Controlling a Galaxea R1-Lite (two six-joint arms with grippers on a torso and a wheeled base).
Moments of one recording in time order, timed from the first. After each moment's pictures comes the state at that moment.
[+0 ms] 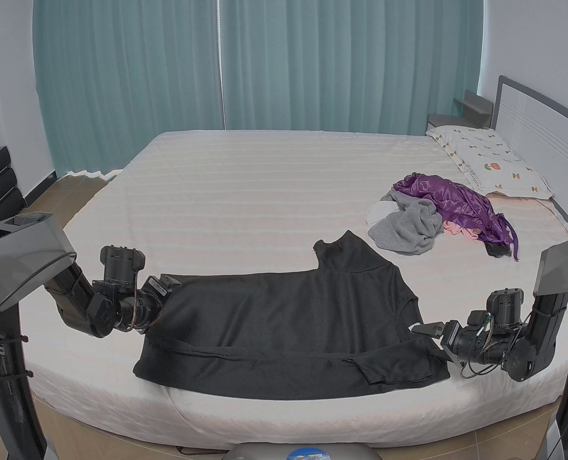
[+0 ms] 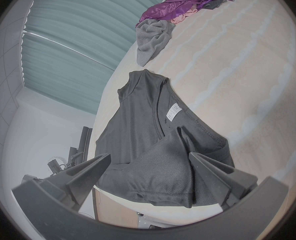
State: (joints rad) left arm -0.11 2.23 -0.85 -0.67 -0.01 -1.03; right arm 0.07 2.29 -0.35 -1.26 0.45 0.75
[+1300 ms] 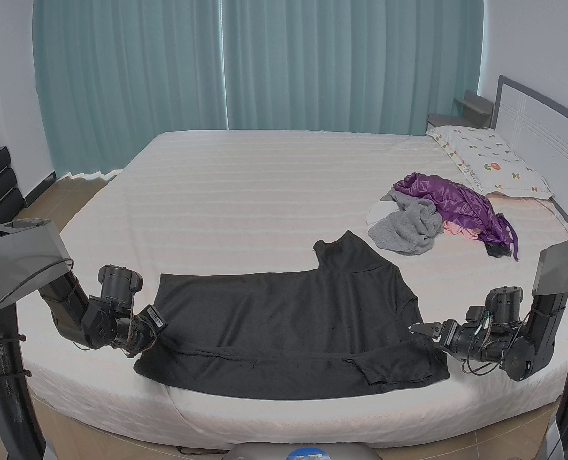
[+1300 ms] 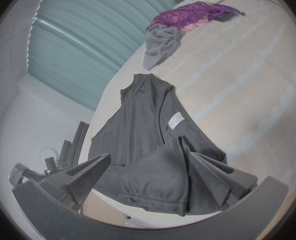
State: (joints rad) left arm -0.10 2.22 -0.75 -0.57 0.01 -0.85; right arm 0.08 2.29 -0.36 -1.28 0.40 0.63
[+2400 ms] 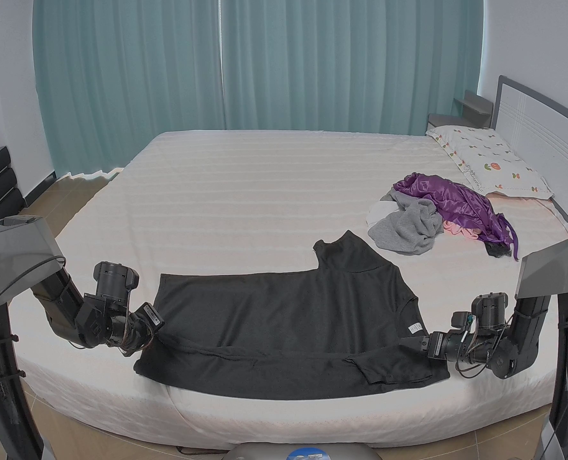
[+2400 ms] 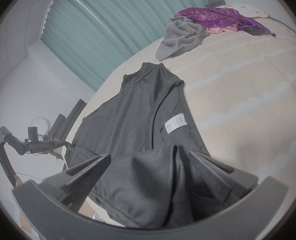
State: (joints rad) left arm -0.10 2.18 -0.73 -0.55 0.01 -0.85; right arm 0.07 2.43 -0.49 -1.24 0.44 0.35
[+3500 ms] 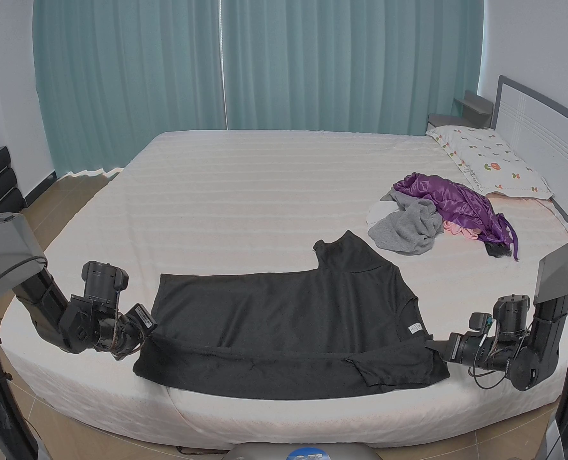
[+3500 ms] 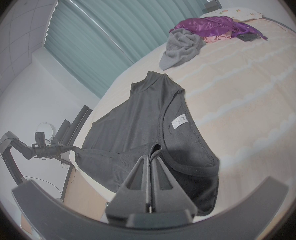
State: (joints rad) left arm -0.09 2.07 -0.64 -0.55 0.00 -0.85; right arm 0.05 2.32 -0.26 -1.41 0.46 0.40
